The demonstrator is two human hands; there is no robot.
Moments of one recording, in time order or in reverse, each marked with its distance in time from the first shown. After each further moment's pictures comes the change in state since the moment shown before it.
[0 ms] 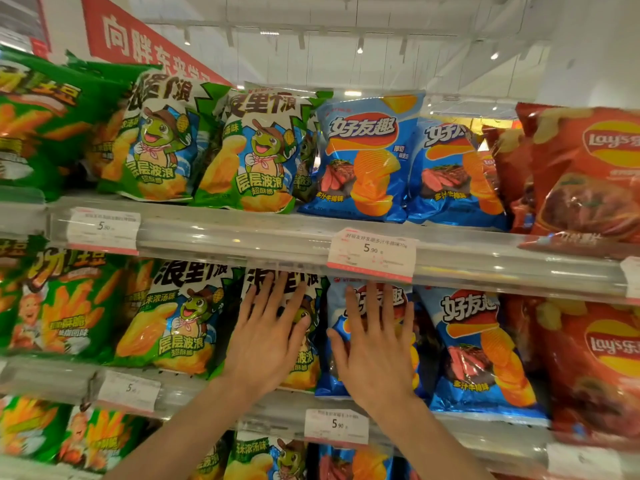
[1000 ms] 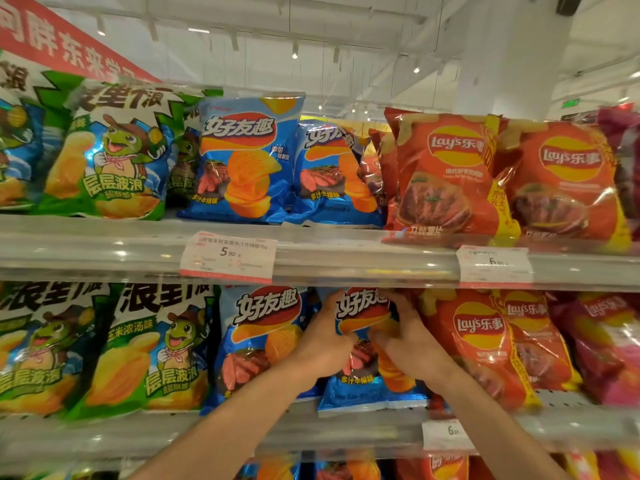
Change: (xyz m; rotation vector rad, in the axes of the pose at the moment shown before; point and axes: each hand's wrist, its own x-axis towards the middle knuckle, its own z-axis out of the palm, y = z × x) left_hand 0.064 0.221 0.008 -1.144 -0.498 -0.214; right_hand -0.017 0.198 -0.050 0.829 -0.189 0.399
